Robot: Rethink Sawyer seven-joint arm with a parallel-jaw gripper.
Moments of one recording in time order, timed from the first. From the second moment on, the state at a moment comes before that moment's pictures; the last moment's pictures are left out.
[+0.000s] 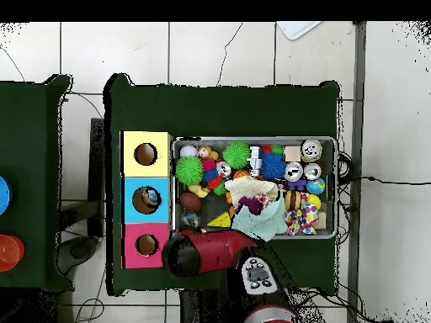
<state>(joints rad) -0.19 -0.61 0.07 2.01 -0.31 0.19 1.73</state>
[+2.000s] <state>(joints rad) -0.20 -0.43 0.05 1.93 -0.29 0.04 1.73</state>
